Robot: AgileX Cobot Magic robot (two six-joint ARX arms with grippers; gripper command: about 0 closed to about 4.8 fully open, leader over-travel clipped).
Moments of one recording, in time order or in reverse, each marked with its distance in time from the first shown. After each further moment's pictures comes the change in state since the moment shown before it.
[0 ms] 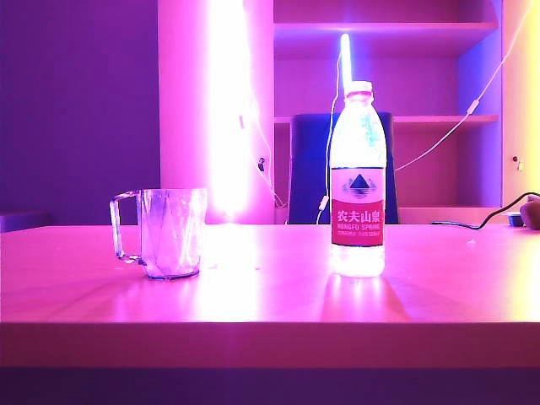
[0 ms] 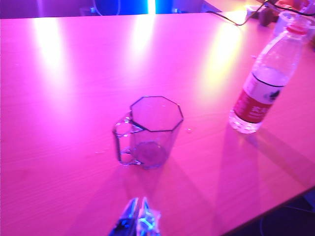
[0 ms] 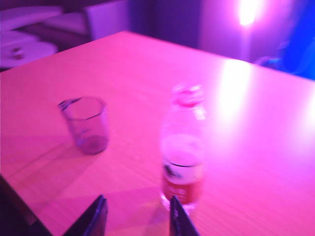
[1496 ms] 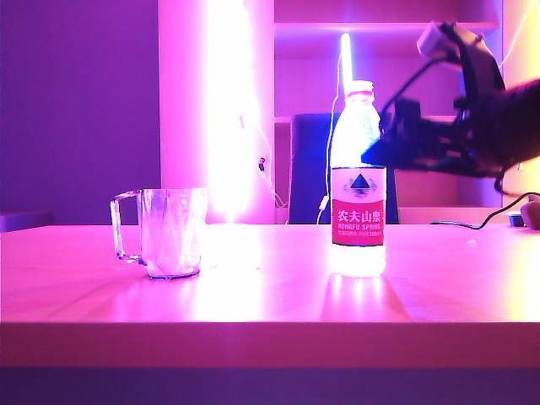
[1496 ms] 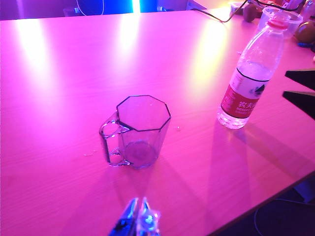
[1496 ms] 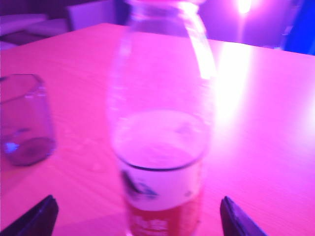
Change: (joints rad) left arm 0.000 0.006 -0.001 0.000 0.047 0.025; right arm 0.143 0.823 -0.208 1.107 0.214 0.088
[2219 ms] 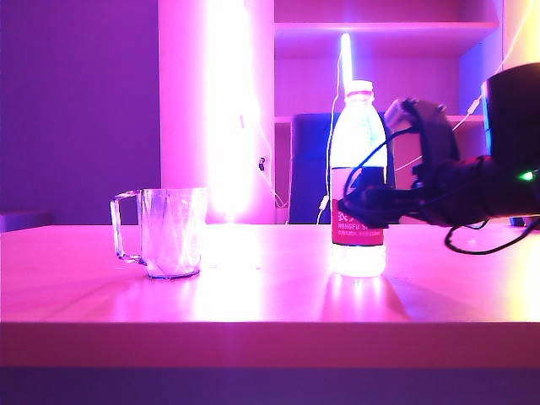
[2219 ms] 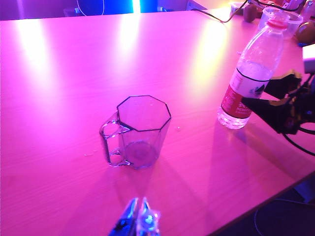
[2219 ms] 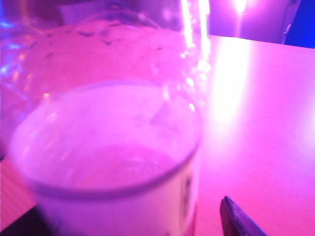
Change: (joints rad) left arm 0.000 0.000 0.000 0.000 0.000 0.000; right arm -0.003 0.421 0.169 0.279 -0.016 -0.003
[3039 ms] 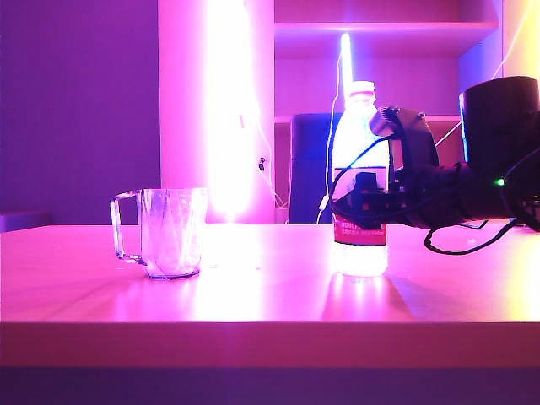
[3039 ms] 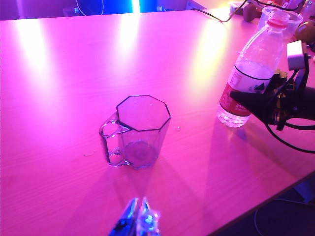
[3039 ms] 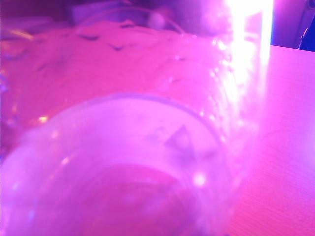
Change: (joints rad) left arm 0.000 0.000 0.000 0.000 0.000 0.000; right arm 0.003 0.067 0.097 -0.027 -0.036 -0.009
